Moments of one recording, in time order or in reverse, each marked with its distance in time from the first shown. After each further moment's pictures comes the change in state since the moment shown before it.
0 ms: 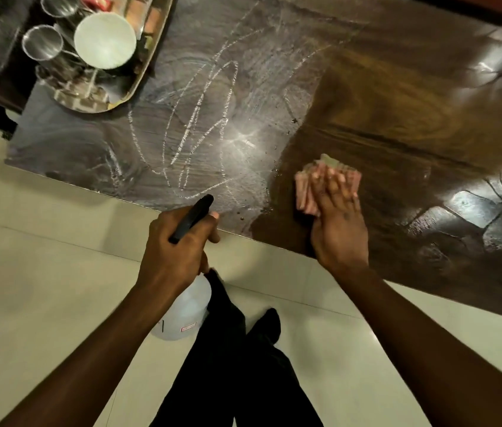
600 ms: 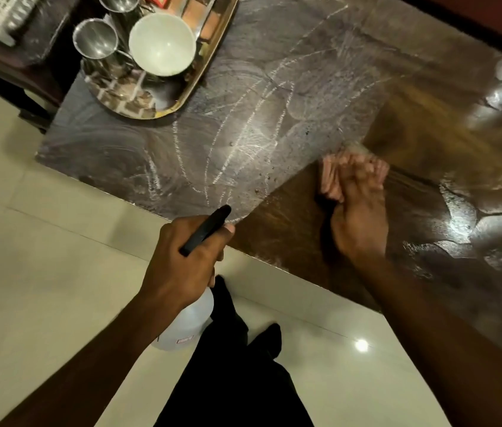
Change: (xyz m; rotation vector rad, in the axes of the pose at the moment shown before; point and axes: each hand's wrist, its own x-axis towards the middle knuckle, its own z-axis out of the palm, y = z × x) left_hand 0.043 -0.007 -0.054 -0.084 -0.042 -0.038; right_hand 0.090 -0.056 -0.002 -0.023 0.012 0.012
